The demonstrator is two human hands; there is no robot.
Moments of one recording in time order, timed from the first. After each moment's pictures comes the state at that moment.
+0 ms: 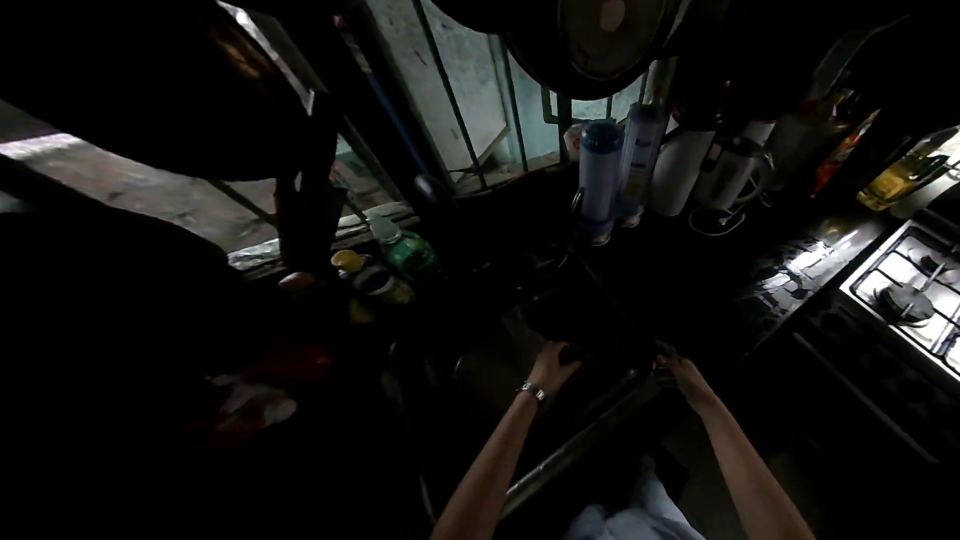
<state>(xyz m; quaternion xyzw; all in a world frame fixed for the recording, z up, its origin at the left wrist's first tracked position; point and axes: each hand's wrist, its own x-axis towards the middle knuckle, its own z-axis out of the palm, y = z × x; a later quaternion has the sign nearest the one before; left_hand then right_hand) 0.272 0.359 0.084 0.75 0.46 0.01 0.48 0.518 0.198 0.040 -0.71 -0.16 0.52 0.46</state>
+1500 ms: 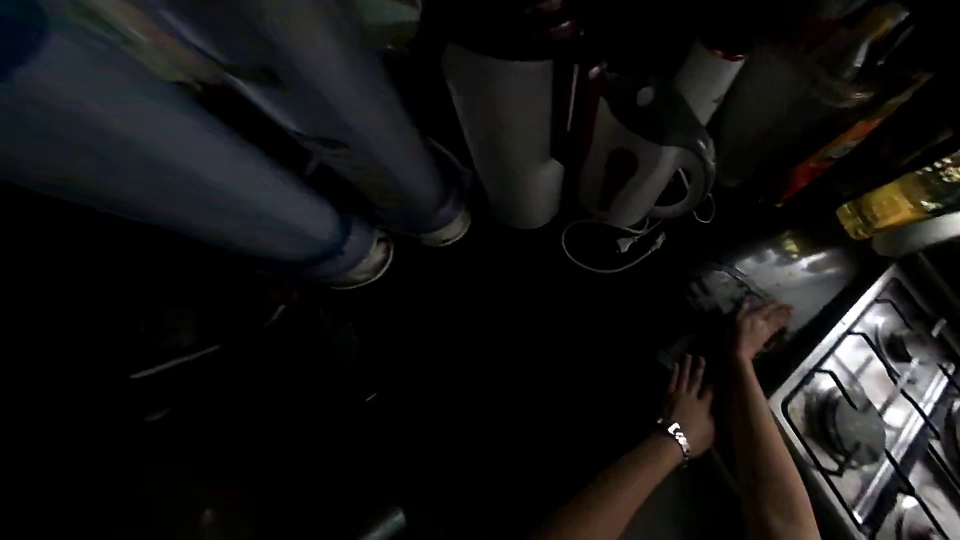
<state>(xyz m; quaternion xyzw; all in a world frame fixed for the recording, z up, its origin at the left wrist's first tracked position) 0.900 0.268 -0.015 0.85 0.17 -0.14 0.47 1.102 0.272 -0.079 -0.97 -0.17 -0.06 0.15</state>
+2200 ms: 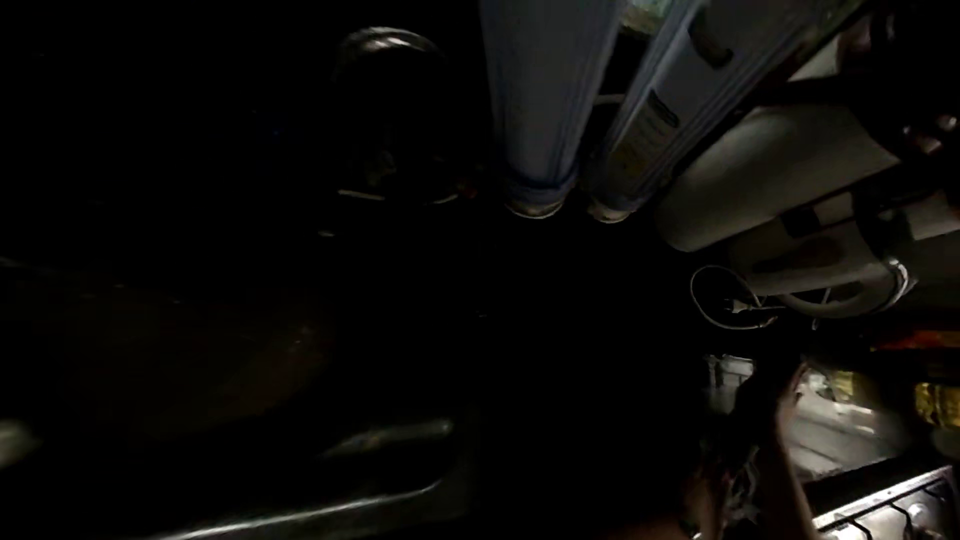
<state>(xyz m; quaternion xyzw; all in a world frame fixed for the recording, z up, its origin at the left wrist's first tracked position) 0.822 0.268 0.006 0.79 0.21 -0.07 0.58 1.044 0.334 -0.060 -0.89 -0.45 -0.05 0.01</state>
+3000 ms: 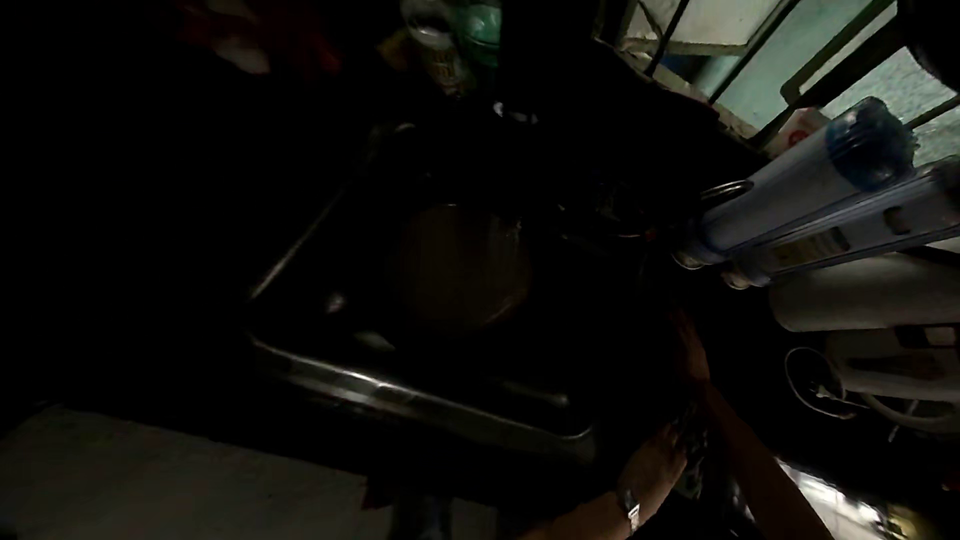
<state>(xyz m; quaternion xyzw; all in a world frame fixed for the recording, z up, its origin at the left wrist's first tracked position) 0.593 0.260 -0.018 0.73 0.46 0.16 0.49 0.690 0.441 -0.045 -0.52 -0.85 0.14 0.02</state>
